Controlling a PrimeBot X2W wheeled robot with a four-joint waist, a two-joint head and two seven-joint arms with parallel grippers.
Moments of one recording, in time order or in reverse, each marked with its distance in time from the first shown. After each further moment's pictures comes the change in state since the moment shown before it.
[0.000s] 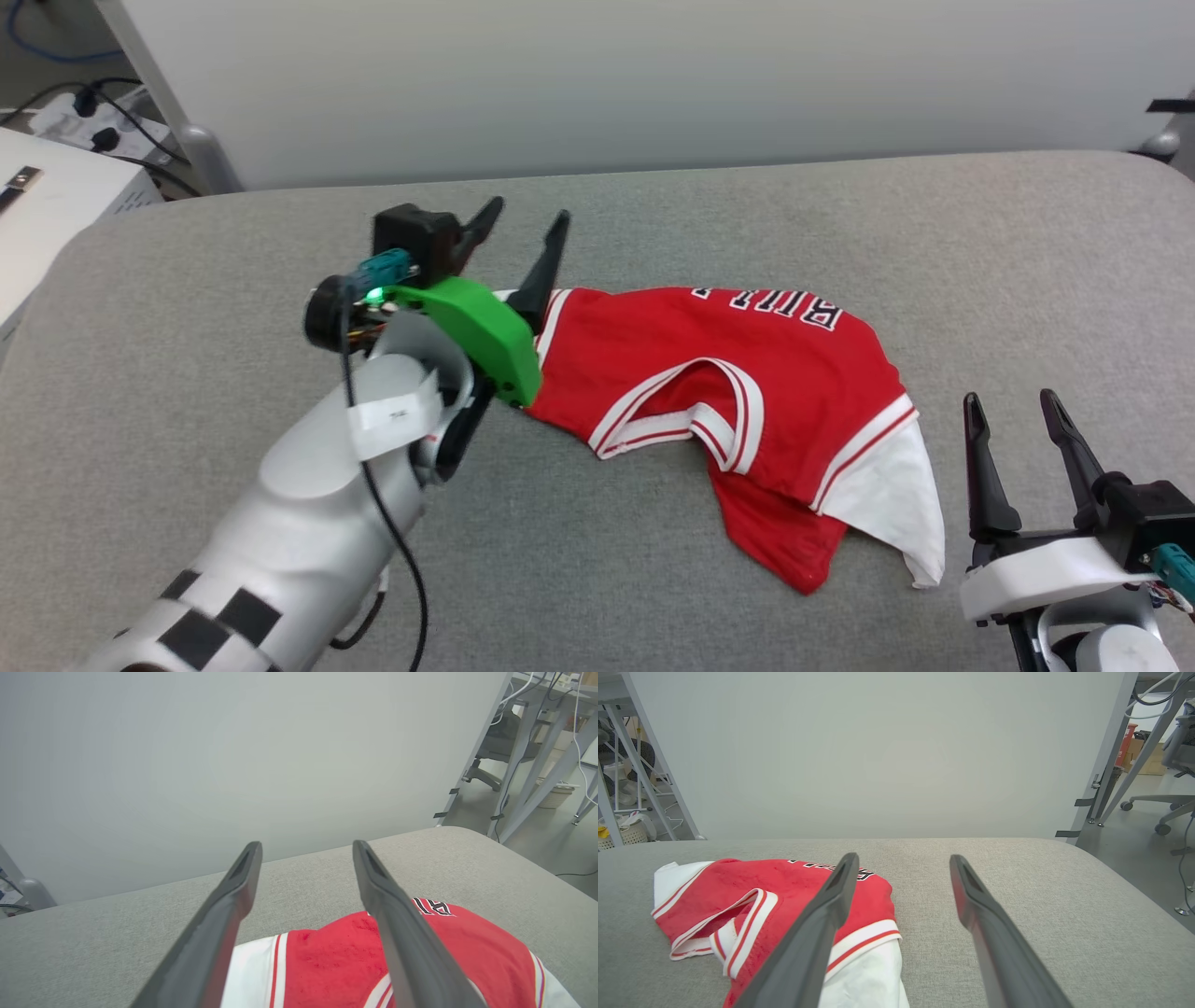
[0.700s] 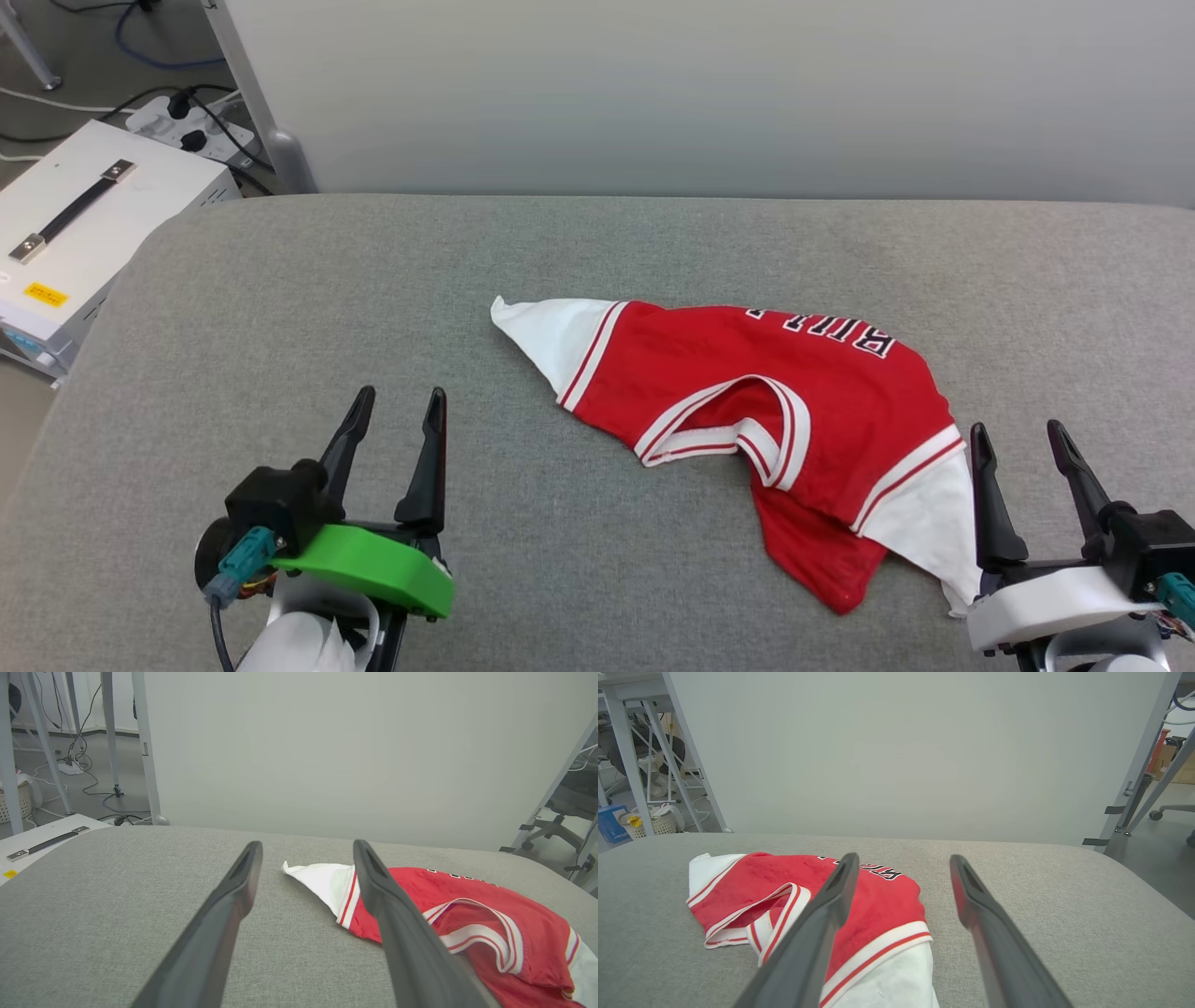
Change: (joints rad) left arm 0.710 0.028 0.528 -0.571 0.359 0.041 0.000; right arm 0.060 0.000 -0.014 -0.018 -0.002 0.000 0.000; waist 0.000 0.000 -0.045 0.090
